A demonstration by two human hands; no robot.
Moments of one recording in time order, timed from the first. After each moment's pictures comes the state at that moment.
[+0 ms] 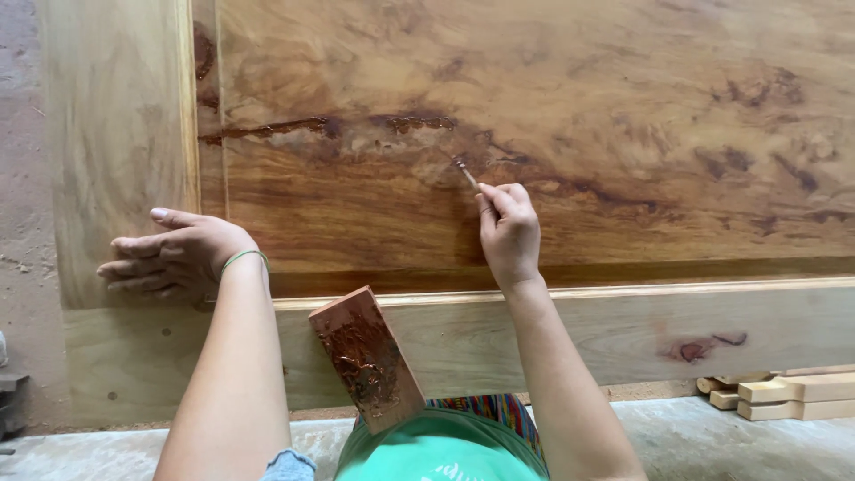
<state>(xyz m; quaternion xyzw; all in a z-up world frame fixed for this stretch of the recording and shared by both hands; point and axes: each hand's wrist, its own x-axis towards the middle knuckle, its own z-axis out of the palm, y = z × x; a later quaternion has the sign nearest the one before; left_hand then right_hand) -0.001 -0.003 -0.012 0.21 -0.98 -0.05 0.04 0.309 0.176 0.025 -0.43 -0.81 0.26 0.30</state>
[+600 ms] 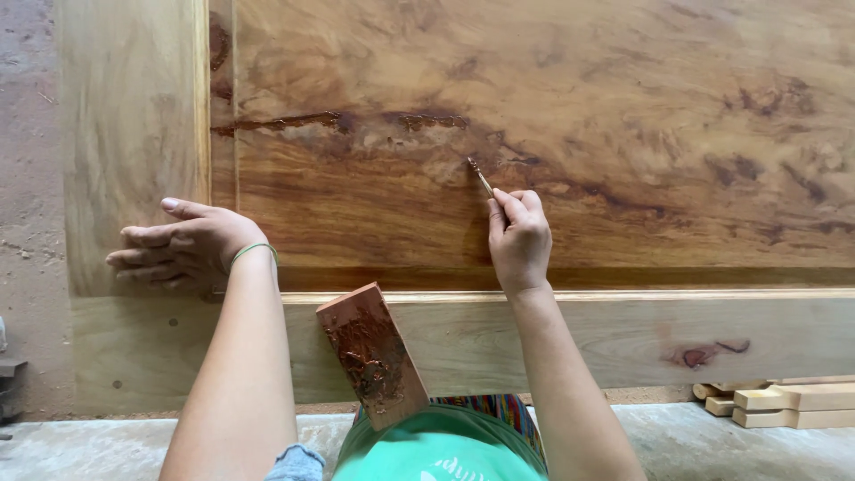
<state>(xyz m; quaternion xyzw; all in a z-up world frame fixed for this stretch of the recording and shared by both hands) -0.002 -0.003 -0.011 0.21 -0.98 -0.05 0.04 0.309 0.167 0.034 -0.46 -0.82 0.22 0.27</state>
